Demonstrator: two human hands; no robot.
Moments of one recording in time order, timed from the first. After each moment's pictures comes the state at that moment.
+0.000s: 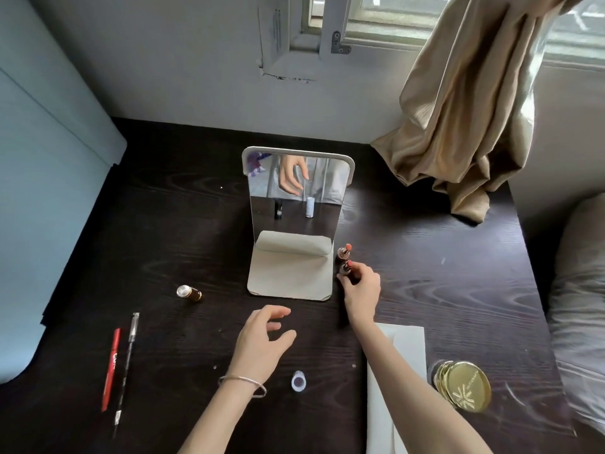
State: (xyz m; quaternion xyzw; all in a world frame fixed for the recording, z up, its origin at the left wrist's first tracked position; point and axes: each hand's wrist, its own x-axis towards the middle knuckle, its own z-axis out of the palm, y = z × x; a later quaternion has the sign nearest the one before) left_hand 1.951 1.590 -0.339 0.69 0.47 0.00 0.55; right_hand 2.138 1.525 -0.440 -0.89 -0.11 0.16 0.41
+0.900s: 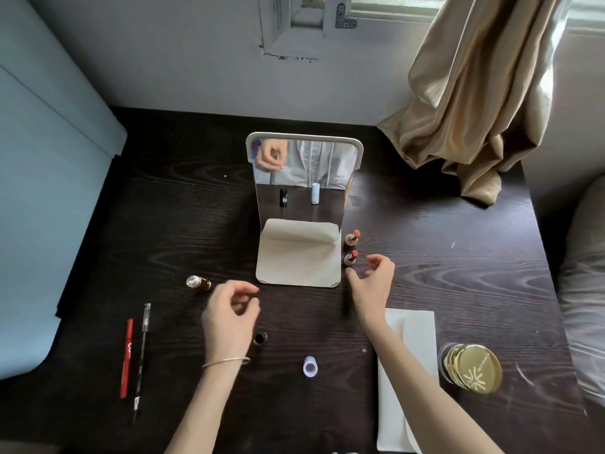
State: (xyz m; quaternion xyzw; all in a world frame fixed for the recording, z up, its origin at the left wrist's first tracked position) left_hand 1.931 1.624 -0.338 0.71 0.53 0.19 0.43; right_hand 2.119 1.519 -0.426 -0.87 -0.04 0.17 0.47
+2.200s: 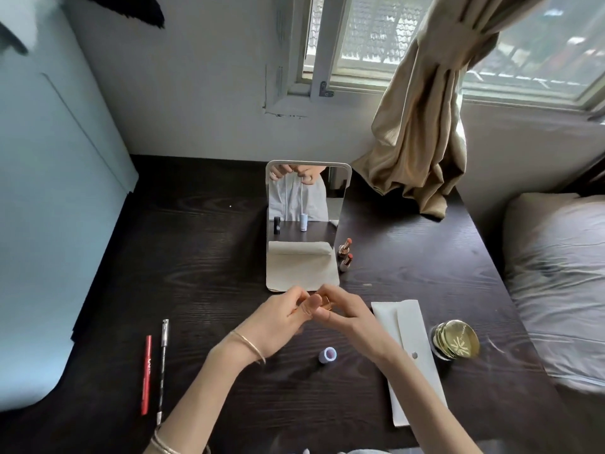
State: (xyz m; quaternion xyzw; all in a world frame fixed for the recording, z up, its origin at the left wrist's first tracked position) left_hand 1.898 1.625 -0.263 0.81 0.19 -0.11 0.55; right_hand 2.004 1.496 -0.276 -0.71 -0.38 0.37 0.46
